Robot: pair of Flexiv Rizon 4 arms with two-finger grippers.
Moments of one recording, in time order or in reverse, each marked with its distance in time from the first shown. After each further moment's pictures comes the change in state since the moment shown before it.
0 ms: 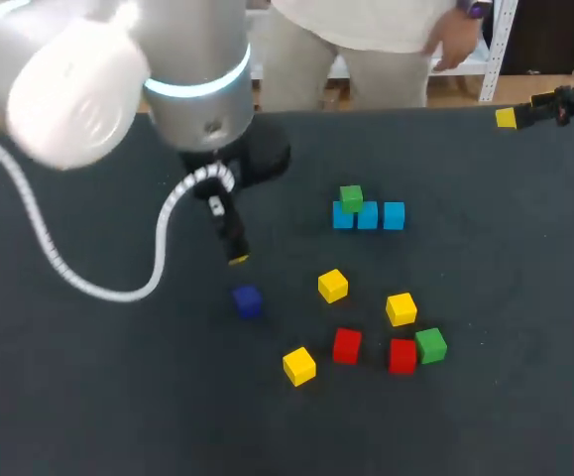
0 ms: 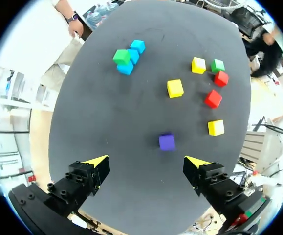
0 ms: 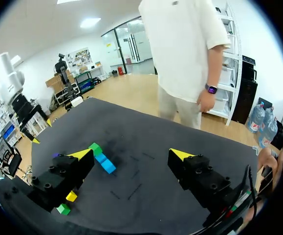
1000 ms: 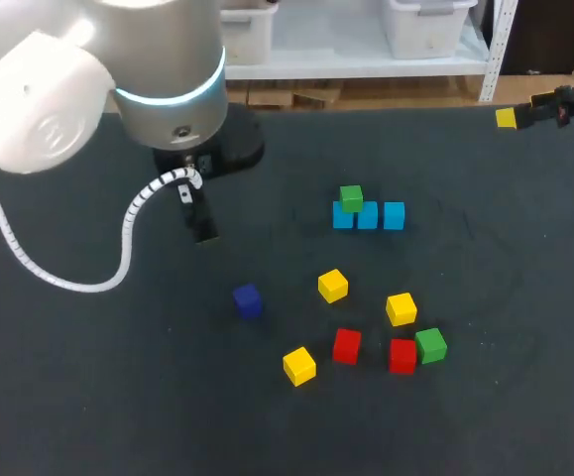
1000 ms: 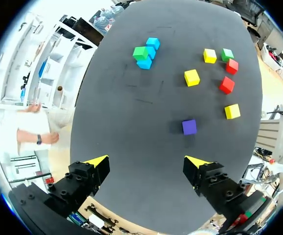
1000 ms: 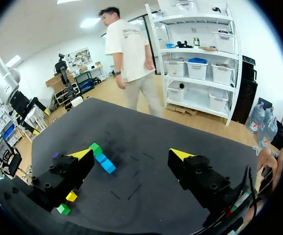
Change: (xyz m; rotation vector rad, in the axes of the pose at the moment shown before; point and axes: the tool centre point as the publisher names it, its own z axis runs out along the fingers) left arm 0.021 0.039 -0.021 -0.158 0.018 0.068; right arm 0.000 0.000 0.000 0.000 0.000 0.000
